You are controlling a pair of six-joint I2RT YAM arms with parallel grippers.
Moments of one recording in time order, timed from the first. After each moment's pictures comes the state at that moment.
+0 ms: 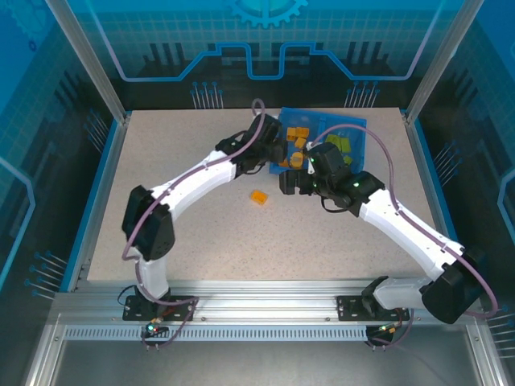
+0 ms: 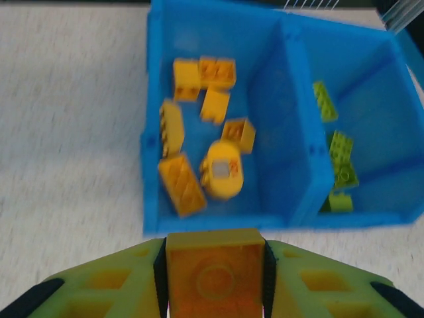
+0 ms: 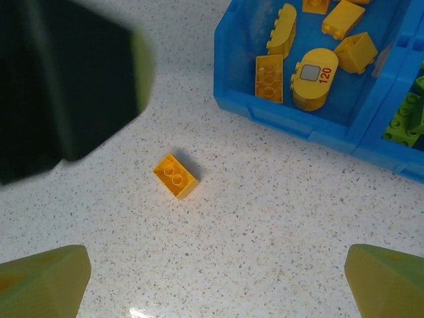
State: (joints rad) left arm -0.65 1.94 1.76 -0.51 -0.18 -0.47; right arm 0.60 1.28 1.16 -0.65 0.10 0.43
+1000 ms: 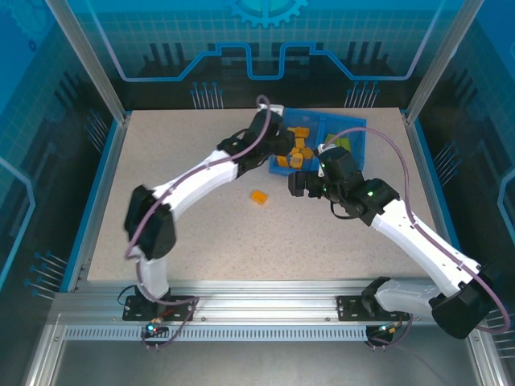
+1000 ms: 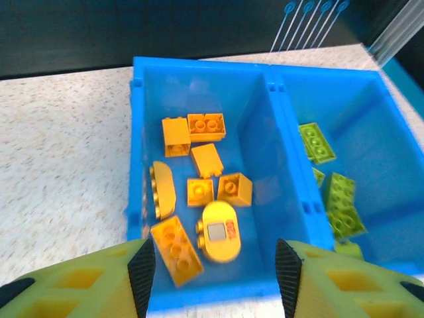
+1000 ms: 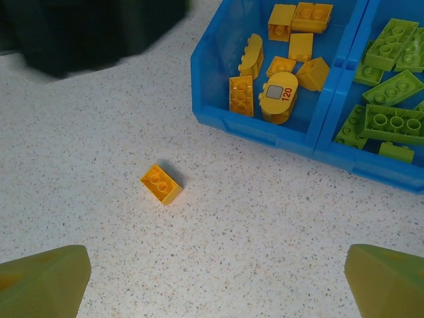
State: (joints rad) left arm -0.66 1.82 1.64 -0.36 -0.22 -0.41; right arm 0.60 1.17 1.13 -0.70 0.16 0.44
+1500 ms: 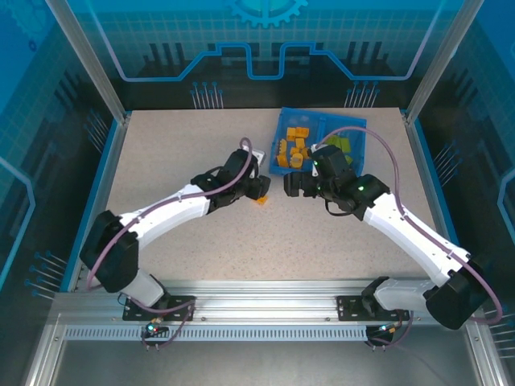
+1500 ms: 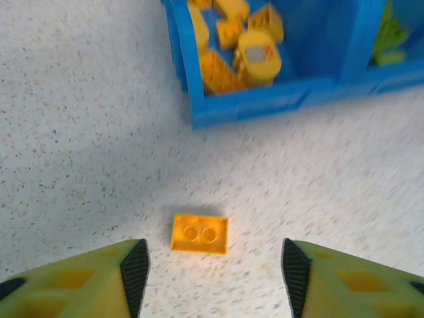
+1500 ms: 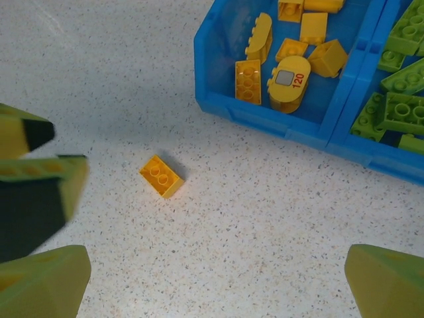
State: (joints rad) left arm -0.67 1.57 1.15 -0.37 -0.16 -0.25; right arm 0.61 1.24 1.14 -0.69 0.13 0.44
